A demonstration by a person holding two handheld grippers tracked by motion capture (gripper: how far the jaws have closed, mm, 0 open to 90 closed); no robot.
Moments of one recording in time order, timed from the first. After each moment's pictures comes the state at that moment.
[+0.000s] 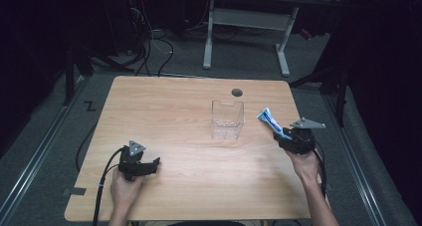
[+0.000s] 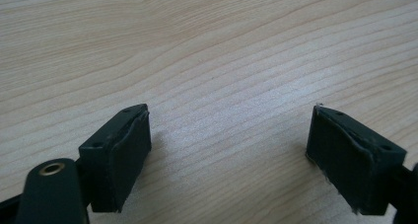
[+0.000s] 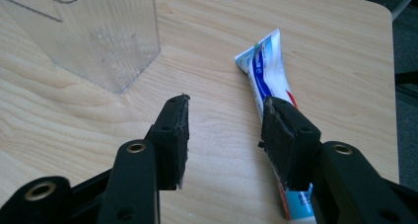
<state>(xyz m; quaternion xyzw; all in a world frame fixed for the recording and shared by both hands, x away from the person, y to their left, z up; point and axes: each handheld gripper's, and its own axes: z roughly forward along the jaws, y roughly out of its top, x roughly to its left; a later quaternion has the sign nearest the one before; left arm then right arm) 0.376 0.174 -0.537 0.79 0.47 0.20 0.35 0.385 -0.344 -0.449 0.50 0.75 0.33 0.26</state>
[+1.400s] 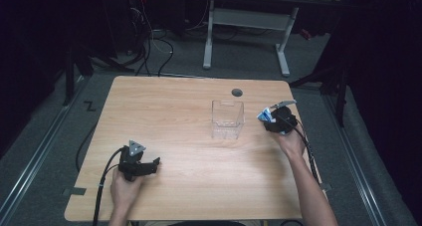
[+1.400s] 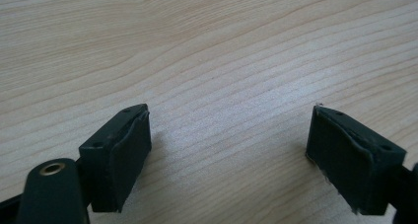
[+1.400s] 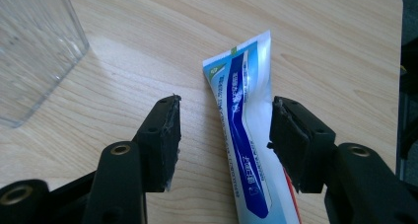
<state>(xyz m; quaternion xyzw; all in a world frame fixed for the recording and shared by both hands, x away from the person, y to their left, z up) 0.376 0.174 -0.537 0.79 0.47 0.20 0.35 0.475 -0.321 -0.469 0.52 0.79 0.21 0.26</state>
